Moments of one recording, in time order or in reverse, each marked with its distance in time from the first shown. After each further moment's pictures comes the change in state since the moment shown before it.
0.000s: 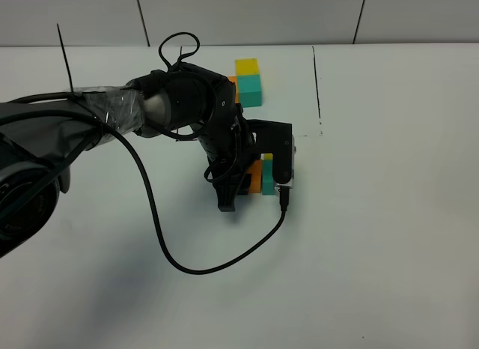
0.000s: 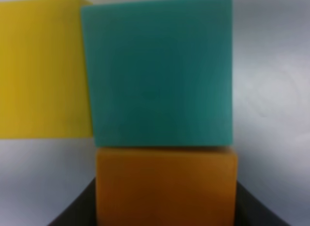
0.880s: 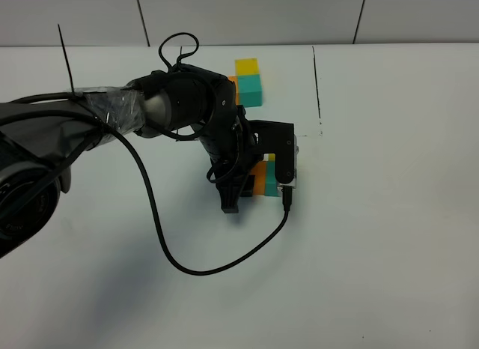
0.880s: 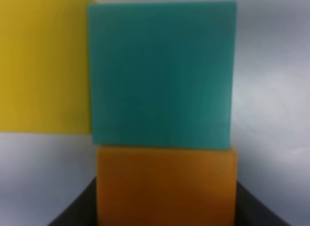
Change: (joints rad) left arm 0.000 0.002 0.000 -0.045 -0.001 0.022; right arm 0.000 0.000 0.000 0.000 0.000 0.000
